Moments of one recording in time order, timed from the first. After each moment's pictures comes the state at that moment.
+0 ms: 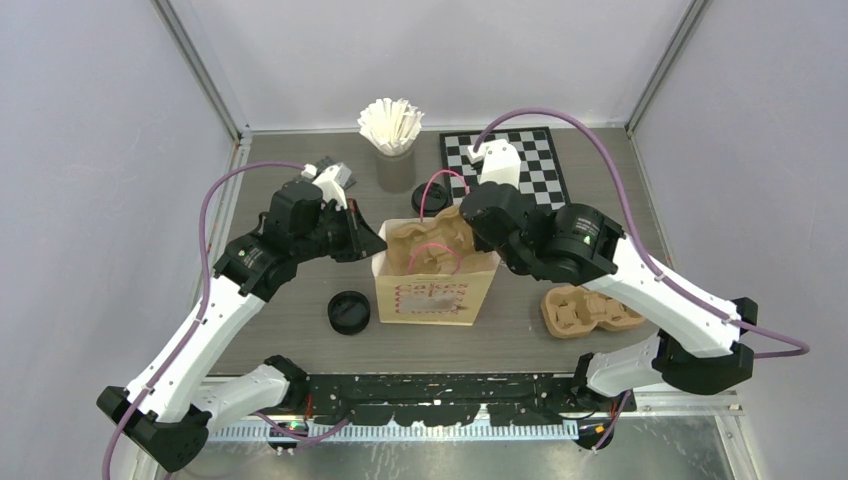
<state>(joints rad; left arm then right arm) -0.56 0.99 1.17 -0.73 0.23 -0.62 1.13 1.36 1.75 -1.12 0.72 0.51</state>
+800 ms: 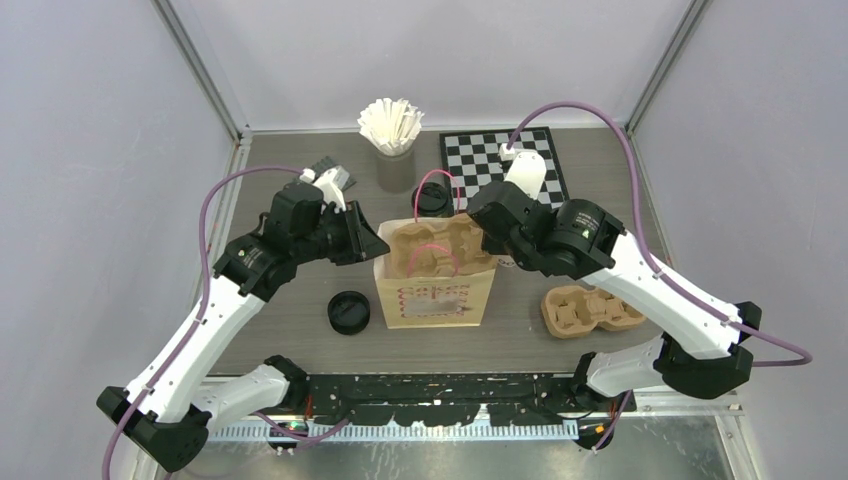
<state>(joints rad) -0.56 0.99 1.17 -0.76 0.23 -0.68 1.05 1.34 1.71 -1.25 0.67 0.85</state>
